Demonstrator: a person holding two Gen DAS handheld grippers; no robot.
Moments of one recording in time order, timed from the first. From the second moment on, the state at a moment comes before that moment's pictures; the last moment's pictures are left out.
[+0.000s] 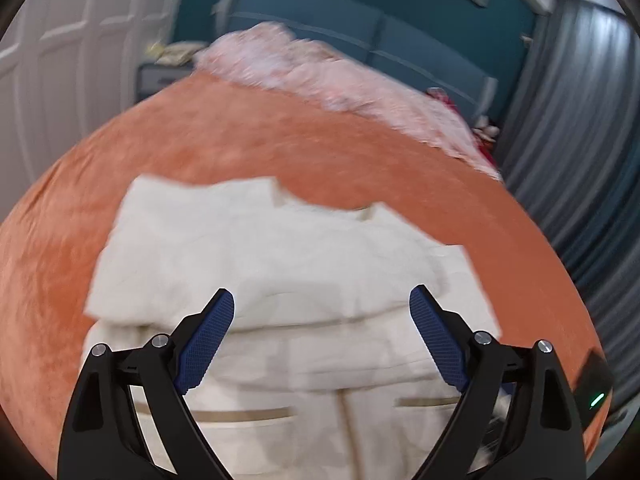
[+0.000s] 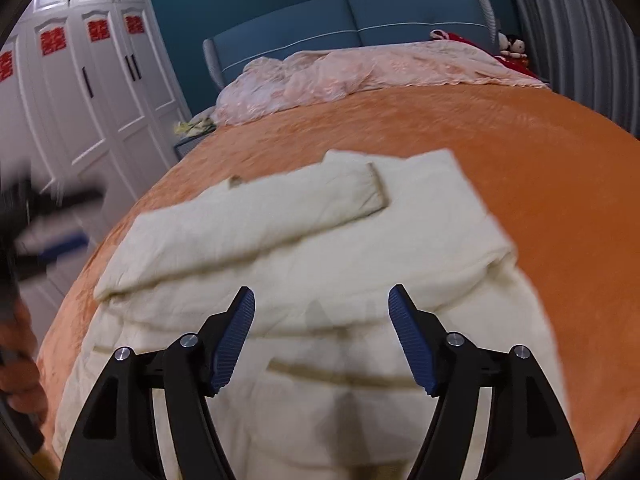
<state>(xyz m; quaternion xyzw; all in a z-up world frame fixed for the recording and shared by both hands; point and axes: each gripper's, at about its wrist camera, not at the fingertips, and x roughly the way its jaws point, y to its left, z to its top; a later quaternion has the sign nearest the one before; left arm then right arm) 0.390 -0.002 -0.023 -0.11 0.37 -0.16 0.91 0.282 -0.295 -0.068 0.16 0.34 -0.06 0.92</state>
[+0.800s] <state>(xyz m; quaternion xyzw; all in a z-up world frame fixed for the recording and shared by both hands) 0.434 0.163 -0.109 -0.37 0.47 -0.03 0.80 0.385 -0.314 -0.033 0.28 0.32 0.01 0.91</state>
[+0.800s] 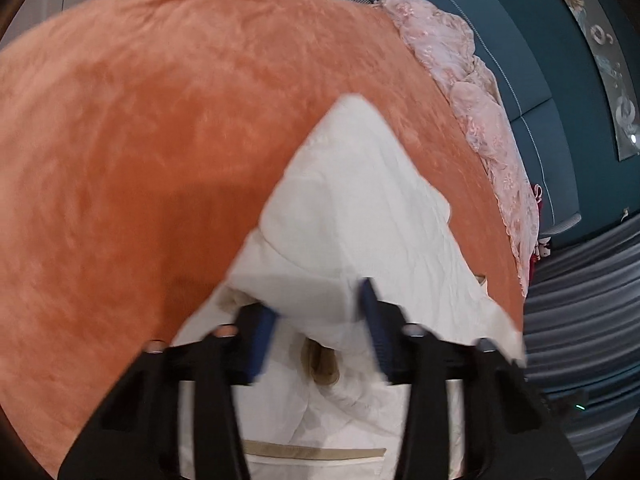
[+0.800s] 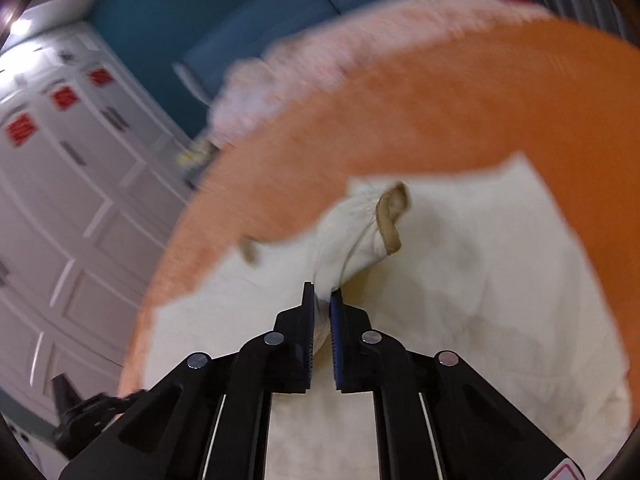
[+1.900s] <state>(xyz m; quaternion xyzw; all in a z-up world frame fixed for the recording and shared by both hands) 0.374 0.097 -0.095 -0.04 0.42 0.04 0.90 0.257 -0.309 -0.080 0.17 0.38 -0.07 0.91</state>
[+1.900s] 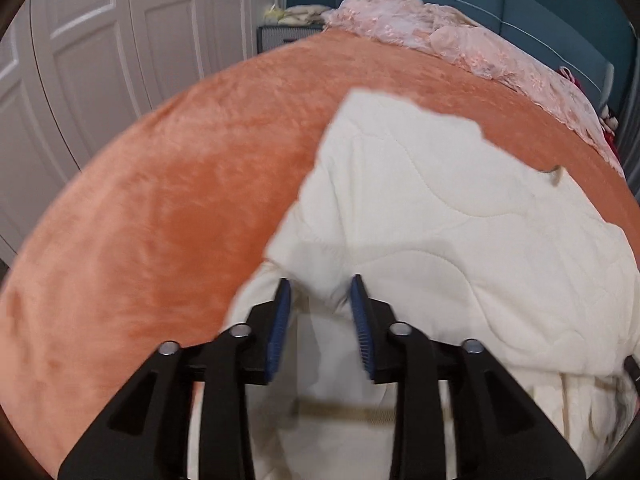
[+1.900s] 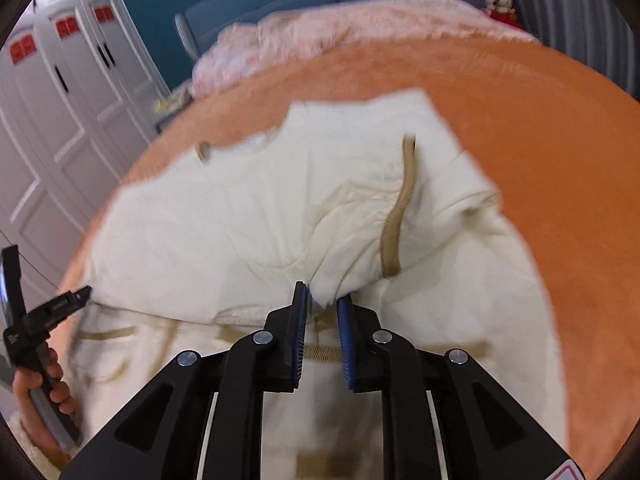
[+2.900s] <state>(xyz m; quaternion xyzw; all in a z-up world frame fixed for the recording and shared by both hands) 0.462 0.027 -0.079 -0.05 0.49 0.00 0.87 0.382 -0.305 -0.099 0.09 0.48 -0.10 0.87</state>
